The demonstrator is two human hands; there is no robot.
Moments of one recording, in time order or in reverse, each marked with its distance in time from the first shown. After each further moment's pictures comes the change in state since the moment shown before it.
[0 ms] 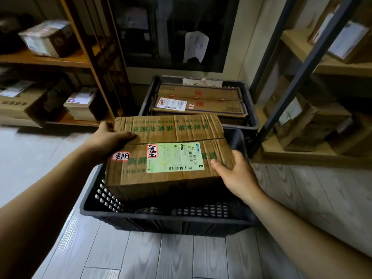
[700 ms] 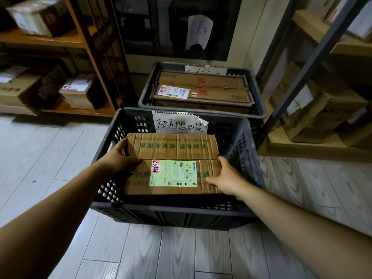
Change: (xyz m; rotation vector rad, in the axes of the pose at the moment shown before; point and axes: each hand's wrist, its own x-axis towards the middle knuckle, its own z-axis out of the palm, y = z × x) left_hand 0.023 -0.111 0.000 0.365 -0.074 -0.146; right_hand 0.019 0.049 0.054 -0.277 -0.307 0.152
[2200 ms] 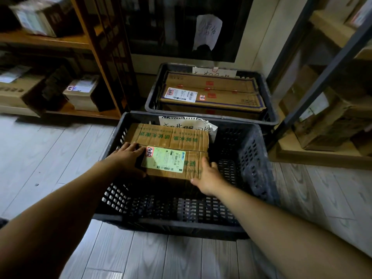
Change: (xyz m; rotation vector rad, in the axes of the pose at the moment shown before) left_hand 0.046 0.013 -0.010 1.170 -0.159 0.212; right_hand 0.039 -0.056 0.046 -0.202 -0.083 0.012
